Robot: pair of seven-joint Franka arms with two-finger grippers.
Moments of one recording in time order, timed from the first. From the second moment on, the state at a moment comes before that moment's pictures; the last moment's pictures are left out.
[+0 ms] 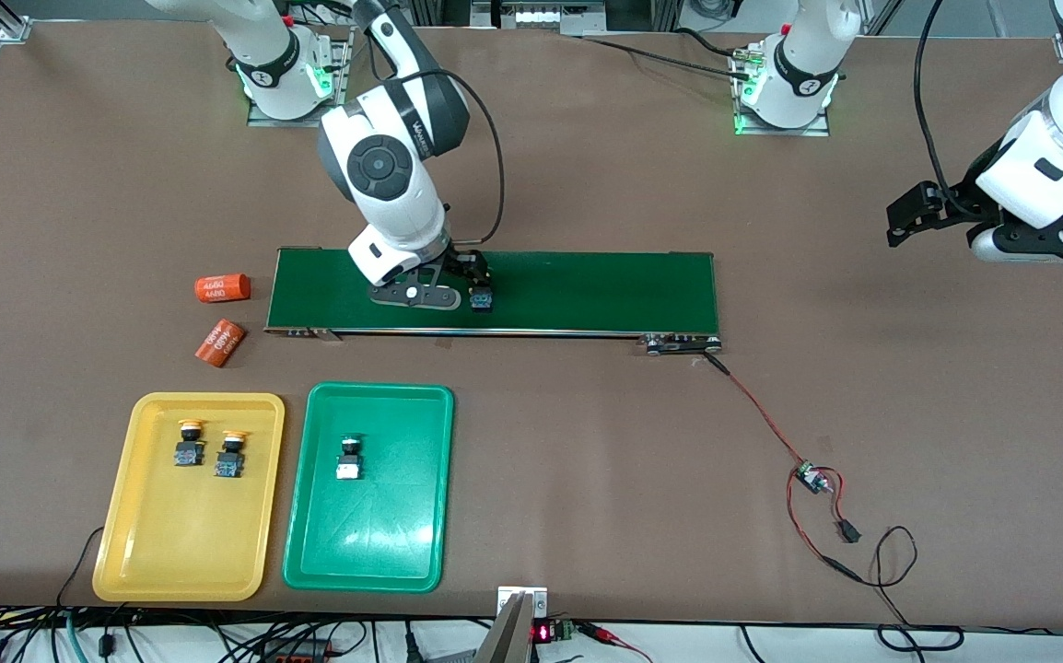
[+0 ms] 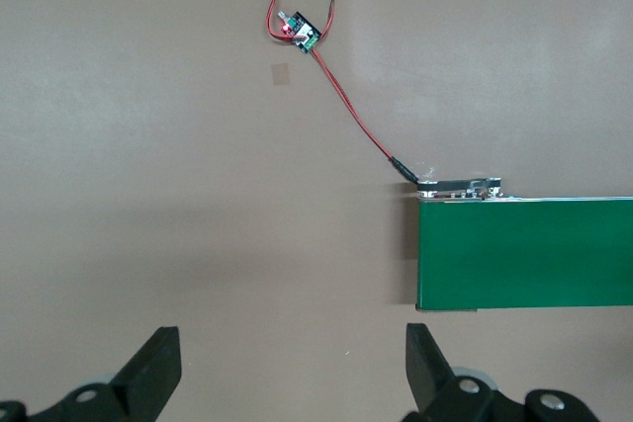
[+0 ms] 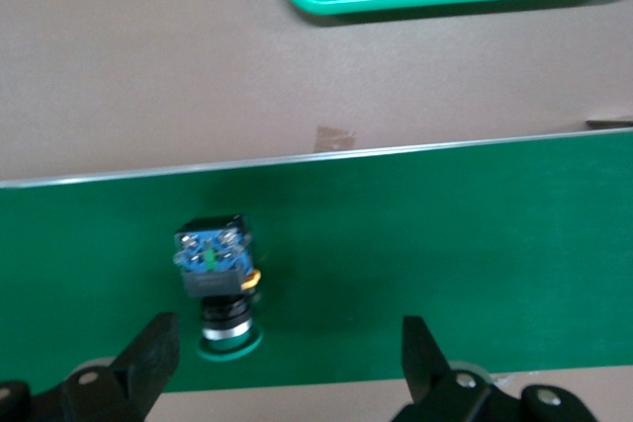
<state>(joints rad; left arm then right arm) -0.04 -0.01 -0.05 -1.67 -0.01 1.64 -0.09 0.88 0.38 -0.25 -1.85 0.17 2.18 0.64</state>
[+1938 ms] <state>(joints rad) -0.04 -0.01 -0.05 -1.67 -0.01 1.64 -0.09 0.71 0.58 -0.27 -1.64 0.17 2.26 0.56</state>
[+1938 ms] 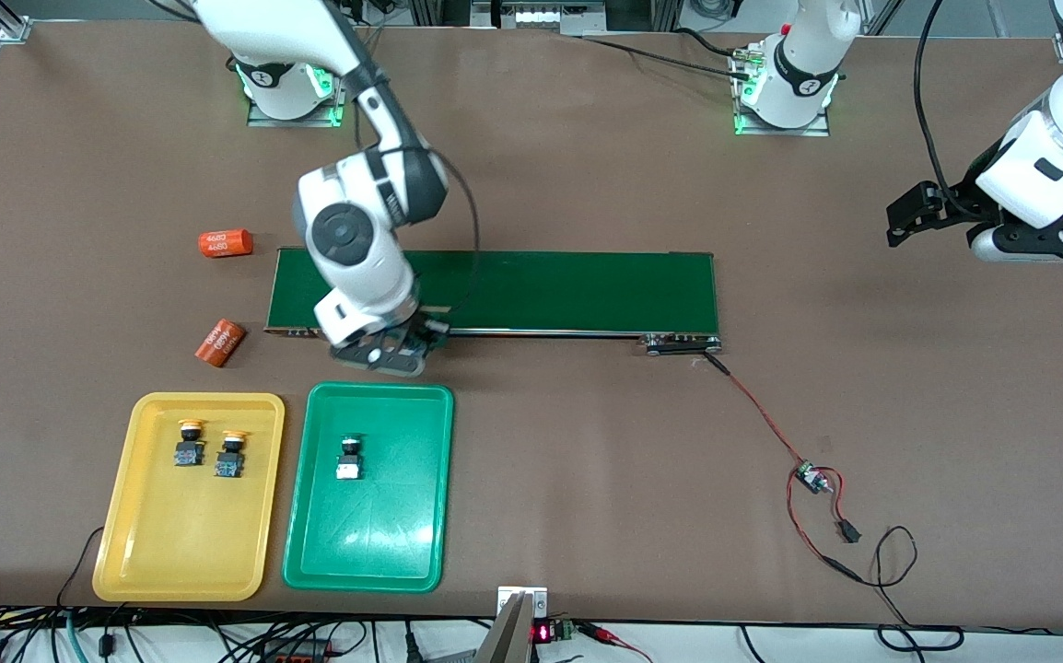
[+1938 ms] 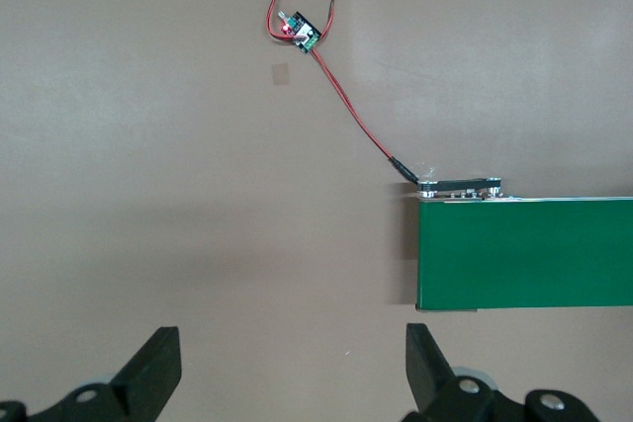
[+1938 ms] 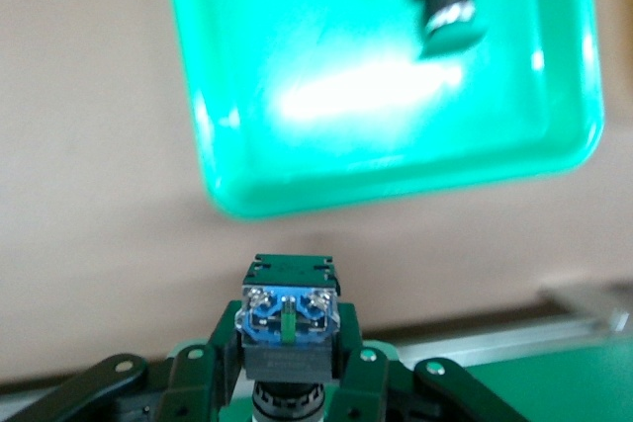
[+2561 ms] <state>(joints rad) -0.04 -0.01 -0.05 -1.67 -0.01 1.64 -0.09 0.58 0.89 -0.24 -1.27 0.18 2.26 0.29</state>
